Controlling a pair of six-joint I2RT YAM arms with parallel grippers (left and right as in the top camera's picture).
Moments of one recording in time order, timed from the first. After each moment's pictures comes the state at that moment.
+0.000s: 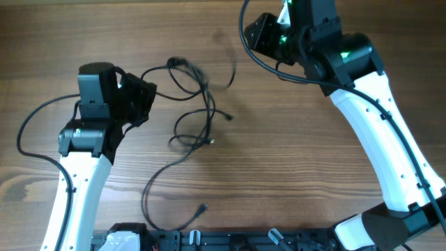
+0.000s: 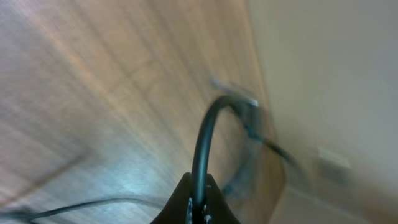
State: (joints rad) left arm -0.03 1.19 1.02 -0.55 0.28 -1.15; right arm 0.43 1.67 1.84 -0.86 -0.16 0.73
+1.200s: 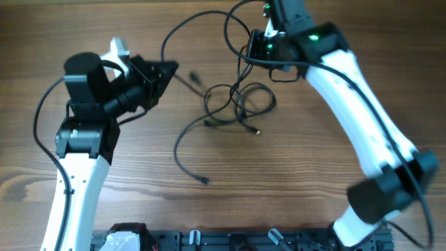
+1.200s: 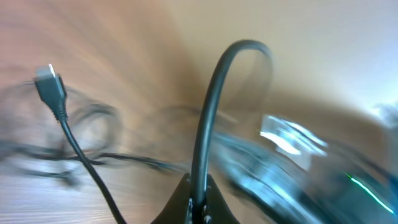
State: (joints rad) left arm -0.02 1.19 1.04 -0.34 0.66 -1.18; right arm 0.41 1.80 1.84 -0.95 -0.18 0.58
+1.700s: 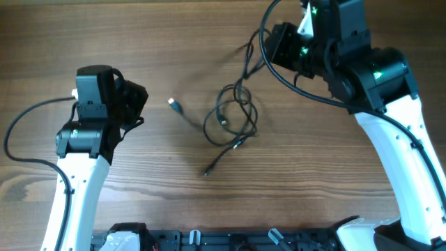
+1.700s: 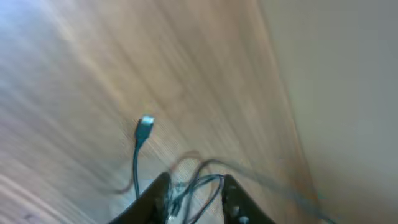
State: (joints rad) left arm -0.01 1.19 1.03 -0.64 0.12 -1.07; right arm 0.42 1.54 1.83 -0.94 -0.19 0.70
